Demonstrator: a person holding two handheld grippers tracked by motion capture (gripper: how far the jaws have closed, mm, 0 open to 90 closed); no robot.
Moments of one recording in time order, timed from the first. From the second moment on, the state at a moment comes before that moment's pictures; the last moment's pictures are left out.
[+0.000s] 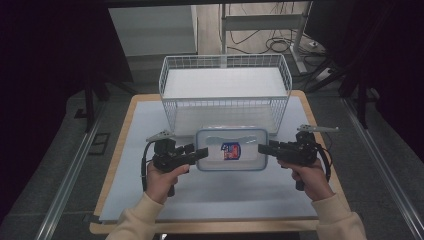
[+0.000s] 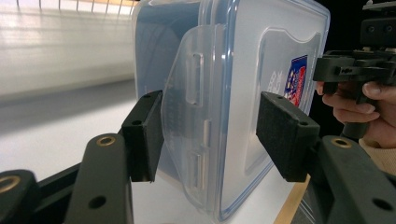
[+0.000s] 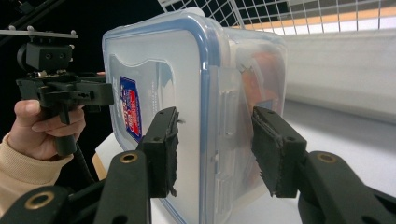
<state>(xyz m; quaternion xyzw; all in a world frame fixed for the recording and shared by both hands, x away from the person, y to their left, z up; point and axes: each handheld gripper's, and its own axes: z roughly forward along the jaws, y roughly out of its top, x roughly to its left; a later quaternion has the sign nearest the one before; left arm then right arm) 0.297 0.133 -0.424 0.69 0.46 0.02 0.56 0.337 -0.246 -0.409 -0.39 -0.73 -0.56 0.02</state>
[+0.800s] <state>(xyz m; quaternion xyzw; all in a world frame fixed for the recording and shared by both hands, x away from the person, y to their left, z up) 0.319 0.143 -0.366 0.68 0.45 0.04 0.57 0.360 -0.234 -0.351 -0.38 -0.73 -0.57 -0.01</state>
